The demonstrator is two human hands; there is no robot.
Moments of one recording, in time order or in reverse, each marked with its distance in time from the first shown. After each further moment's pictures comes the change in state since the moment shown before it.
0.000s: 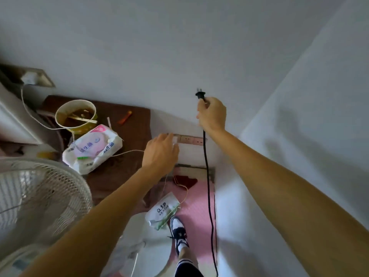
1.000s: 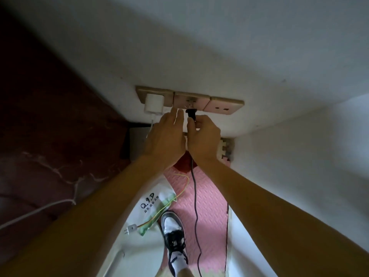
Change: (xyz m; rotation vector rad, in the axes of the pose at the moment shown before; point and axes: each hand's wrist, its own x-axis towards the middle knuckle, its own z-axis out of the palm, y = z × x) left_hand 0.240 -0.149 0.417 0.061 -0.345 0.042; right_hand 0.113 0.403 0.308 -0.103 -0.117 0.196
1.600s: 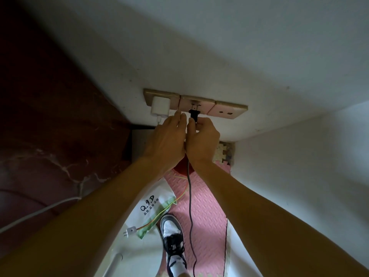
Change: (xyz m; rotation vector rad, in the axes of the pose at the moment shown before) left_hand -0.005 -0.008 -0.008 0.074 -0.038 0.058; right_hand -0.008 -0.017 0.011 0.098 0.120 0.058
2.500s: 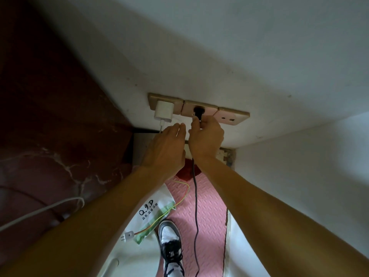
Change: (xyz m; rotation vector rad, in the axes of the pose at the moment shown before) left_hand -0.016 -0.003 0.006 -0.050 0.063 -0.027; right_hand 0.016 -0.006 0.005 -0.010 0.026 -0.007
